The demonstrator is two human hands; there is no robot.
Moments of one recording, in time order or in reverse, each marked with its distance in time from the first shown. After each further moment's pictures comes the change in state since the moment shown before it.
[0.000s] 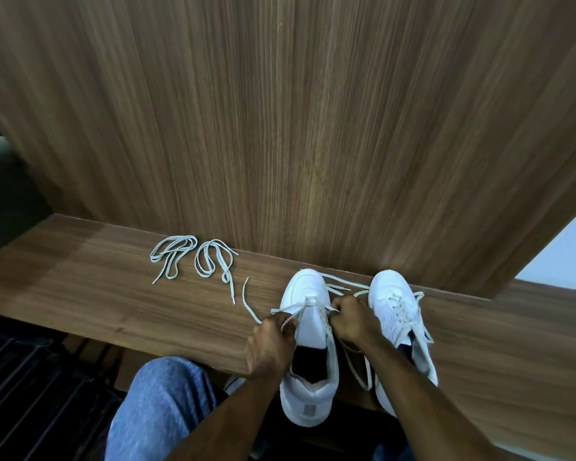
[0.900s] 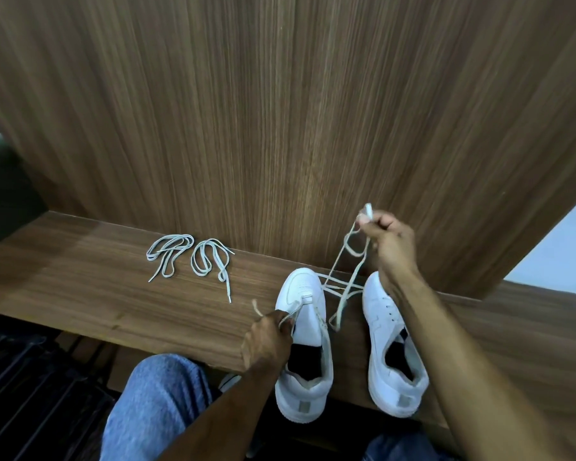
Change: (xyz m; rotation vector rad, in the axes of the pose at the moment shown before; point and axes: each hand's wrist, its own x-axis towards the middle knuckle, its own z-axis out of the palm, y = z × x) left_hand -0.005 0.008 -0.006 0.038 -0.022 0.007; right_hand -0.009 -0.044 -0.121 1.189 0.392 -0.188
